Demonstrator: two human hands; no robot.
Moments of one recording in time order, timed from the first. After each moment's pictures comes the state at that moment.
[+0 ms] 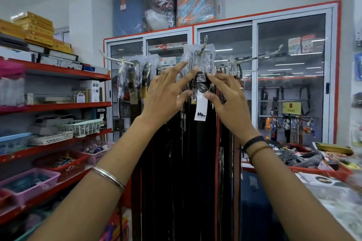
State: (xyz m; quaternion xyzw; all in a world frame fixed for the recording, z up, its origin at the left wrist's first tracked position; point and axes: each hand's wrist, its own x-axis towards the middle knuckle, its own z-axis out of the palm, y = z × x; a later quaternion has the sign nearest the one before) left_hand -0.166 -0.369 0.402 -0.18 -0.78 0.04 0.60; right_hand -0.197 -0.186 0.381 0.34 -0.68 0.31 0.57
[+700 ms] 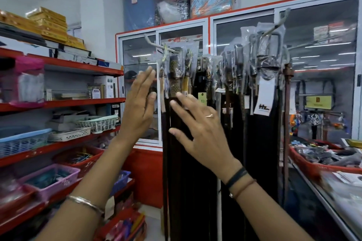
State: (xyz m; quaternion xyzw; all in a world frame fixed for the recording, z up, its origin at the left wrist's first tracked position) left_hand -0.175 -0.544 0.351 -0.20 -0.74 -0.18 0.62; right_hand -0.175 -0.358 0.310 0.38 -0.71 0.15 0.58
